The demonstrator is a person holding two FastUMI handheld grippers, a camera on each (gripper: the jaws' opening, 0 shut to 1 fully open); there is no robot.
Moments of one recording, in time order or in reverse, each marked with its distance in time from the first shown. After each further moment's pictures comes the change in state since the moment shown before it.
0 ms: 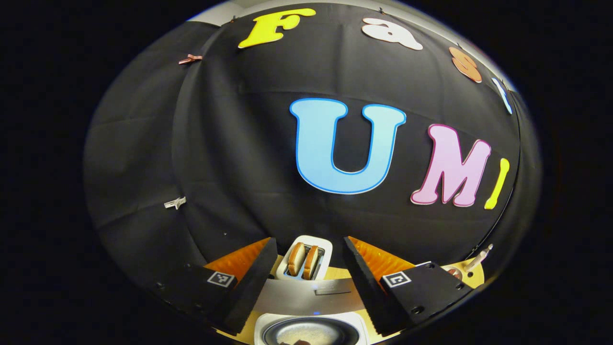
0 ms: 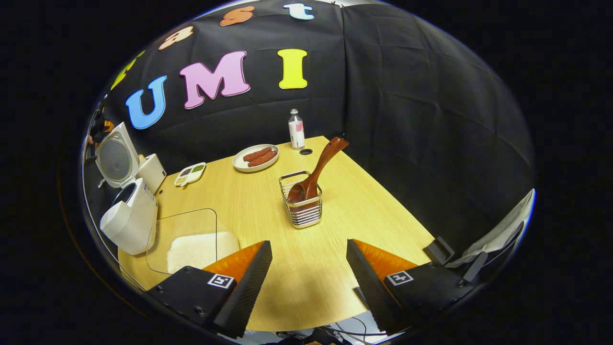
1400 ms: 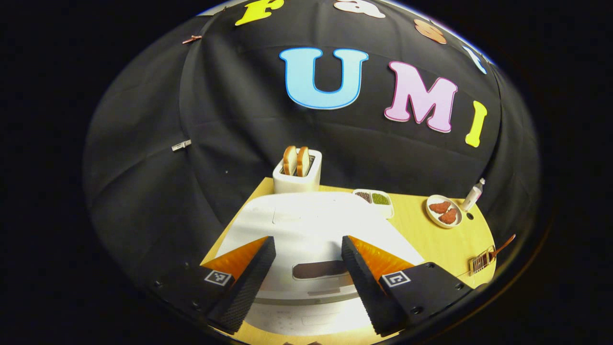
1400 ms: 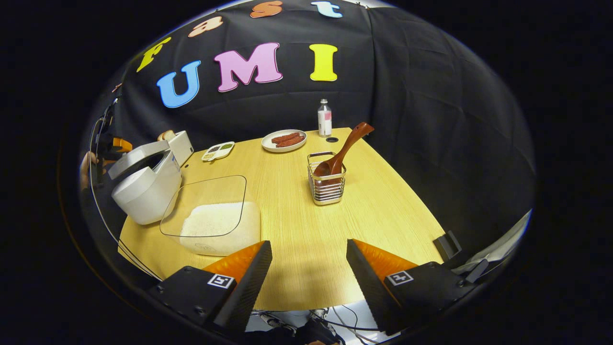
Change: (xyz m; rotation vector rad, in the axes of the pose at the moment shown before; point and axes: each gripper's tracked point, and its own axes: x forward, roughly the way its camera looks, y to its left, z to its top) left arm -0.134 -0.026 -0.236 0.025 0.252 -0.031; right arm -0.036 0.023 -0.041 -0.118 0.038 0.147
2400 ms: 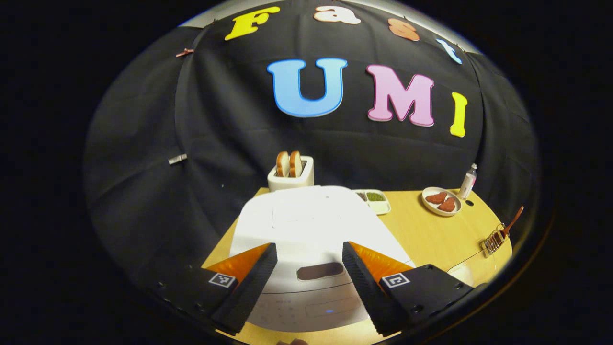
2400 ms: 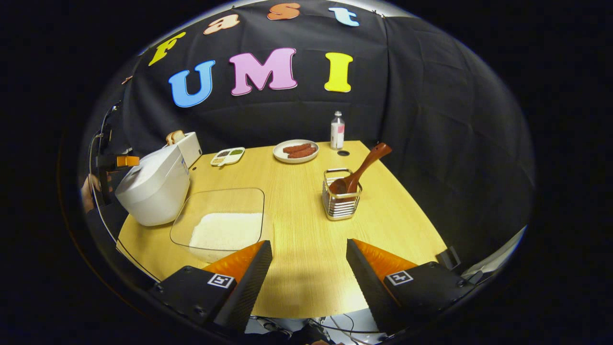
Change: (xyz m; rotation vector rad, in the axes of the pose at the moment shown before) left arm -0.034 -0.005 0.003 0.107 -0.220 -0.032; right arm -0.003 0.036 0.048 -0.066 -0.087 0.028
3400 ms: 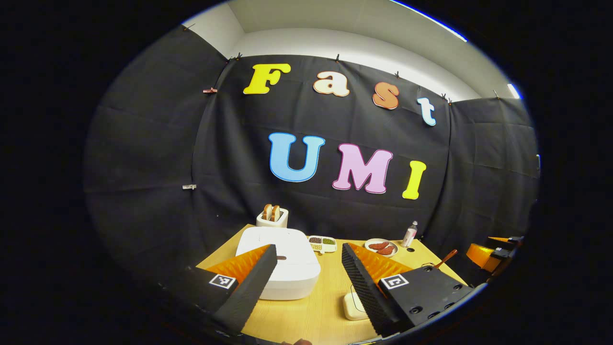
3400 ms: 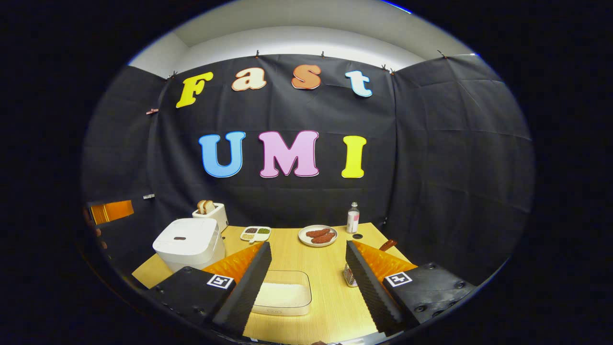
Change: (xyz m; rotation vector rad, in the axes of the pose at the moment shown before) left arm -0.253 -0.065 0.049 -0.153 -0.279 -0.092; right arm -0.123 0.082 0.142 0.018 -0.450 0.022
